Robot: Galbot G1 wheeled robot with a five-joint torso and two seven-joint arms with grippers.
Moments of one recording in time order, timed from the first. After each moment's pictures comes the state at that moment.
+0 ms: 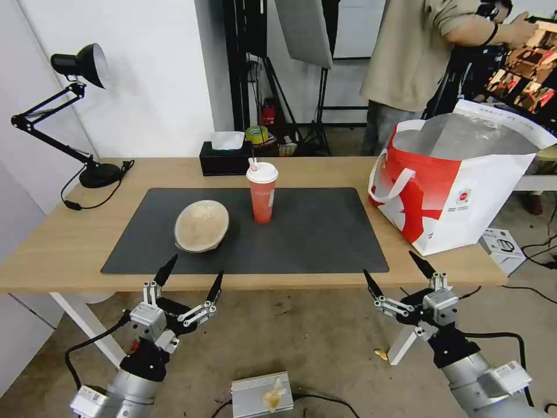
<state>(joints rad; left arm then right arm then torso) 1.82 -1.29 -0.62 -2.30 -0.31 -0.30 0.25 -1.83 1.07 0.67 2.32 0.28 0.16 -0.08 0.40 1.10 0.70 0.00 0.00</state>
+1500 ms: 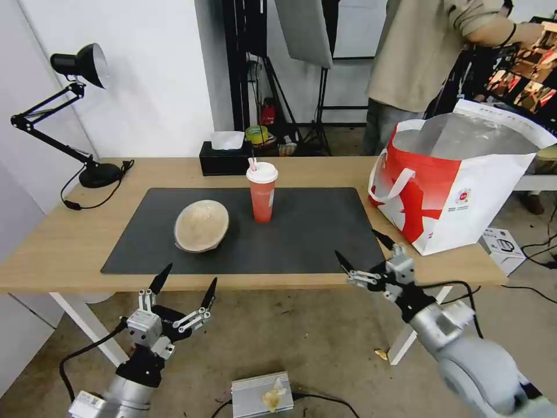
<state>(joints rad) 1.86 -1.35 -0.66 -2.27 -0.29 -0.31 0.28 -1.31 0.84 0.31 2.08 0.46 0.03 -0.05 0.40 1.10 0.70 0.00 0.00</state>
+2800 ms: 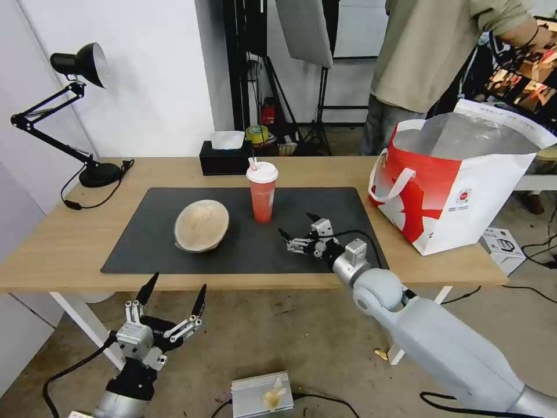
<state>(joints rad) 1.90 -1.45 -0.71 -2.28 -0.23 -0.34 0.30 -0.65 0.99 -0.25 1.60 0.62 -0.02 0.03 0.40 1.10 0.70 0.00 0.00</state>
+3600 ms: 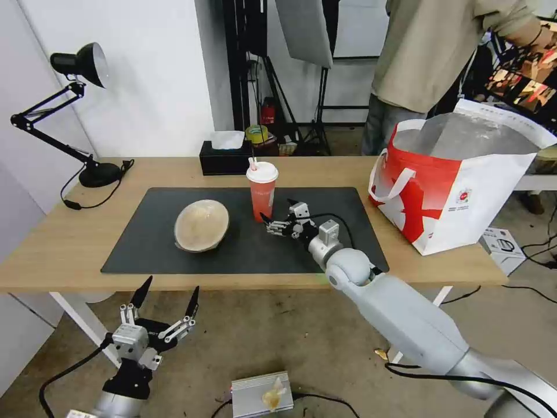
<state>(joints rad) 1.88 -1.46 -0.74 -2.22 -0.24 -0.34 0.30 -0.51 1.14 -0.31 1.41 0.63 0.00 0.01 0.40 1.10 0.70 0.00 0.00</state>
